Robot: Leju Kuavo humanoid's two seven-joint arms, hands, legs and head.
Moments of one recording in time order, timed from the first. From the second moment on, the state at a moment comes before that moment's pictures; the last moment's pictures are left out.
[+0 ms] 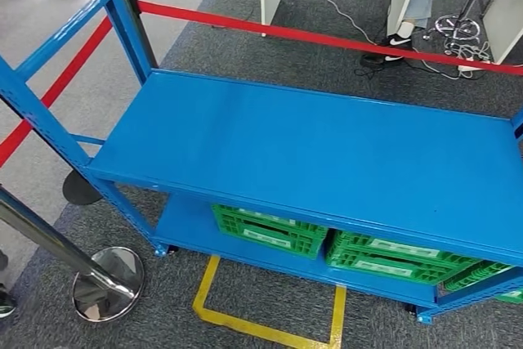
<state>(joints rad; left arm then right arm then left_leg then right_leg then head) 0.18 -0.05 0.23 -0.69 0.05 -0.07 -0.43 0.17 -0.27 -0.09 0.01 0.13 0.60 -0.30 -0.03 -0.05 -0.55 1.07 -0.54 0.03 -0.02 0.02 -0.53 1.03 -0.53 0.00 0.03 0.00</state>
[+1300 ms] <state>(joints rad) 0.16 -0.04 0.19 -0.64 0.08 -0.06 -0.44 0.18 -0.28 -0.14 0.01 0.15 0.61 -0.28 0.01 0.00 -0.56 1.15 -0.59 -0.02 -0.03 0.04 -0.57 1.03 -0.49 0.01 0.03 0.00</state>
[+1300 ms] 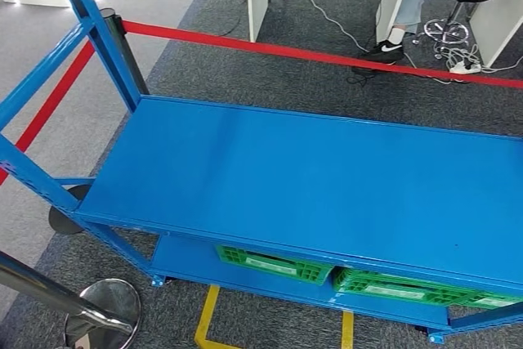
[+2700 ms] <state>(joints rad) 0.14 -0.02 0.11 -0.61 0.13 -0.03 -0.46 0.19 -0.28 -0.21 0.01 0.20 0.62 -0.27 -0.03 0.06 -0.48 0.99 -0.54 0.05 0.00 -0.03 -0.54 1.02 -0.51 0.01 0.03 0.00</state>
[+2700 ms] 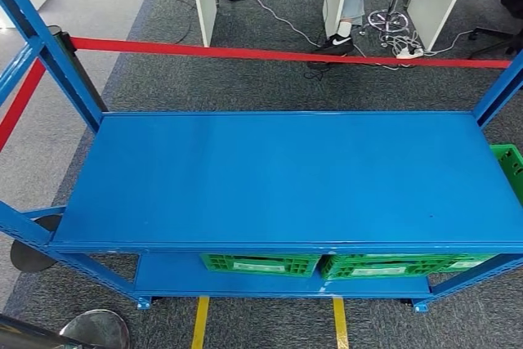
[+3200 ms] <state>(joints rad) 0.14 -0.01 0.09 -0.60 0.14 -0.02 -0.46 0.19 -0.29 -0.23 0.01 0.22 0.62 -0.27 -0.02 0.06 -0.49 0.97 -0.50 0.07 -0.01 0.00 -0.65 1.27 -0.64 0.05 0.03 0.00</state>
